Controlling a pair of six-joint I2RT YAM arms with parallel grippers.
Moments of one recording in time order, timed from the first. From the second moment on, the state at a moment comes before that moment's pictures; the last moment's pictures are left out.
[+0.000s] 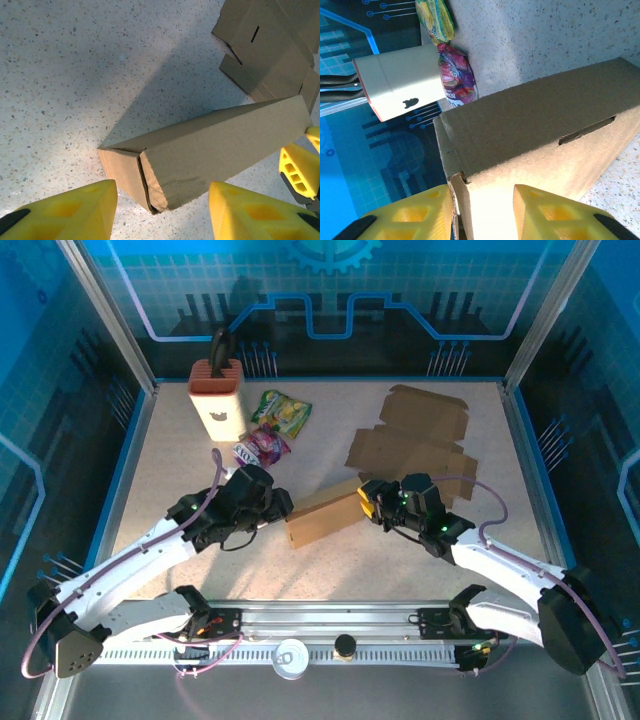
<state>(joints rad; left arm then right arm) -0.72 1.03 0.92 -0.77 -0.12 -1.07 0.58 1.09 0.49 0.11 -0.18 1.66</state>
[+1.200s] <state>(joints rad) -0.70 0.98 0.72 -0.54 -0.06 -1.11 0.59 1.09 0.44 0.18 -0.18 1.65</state>
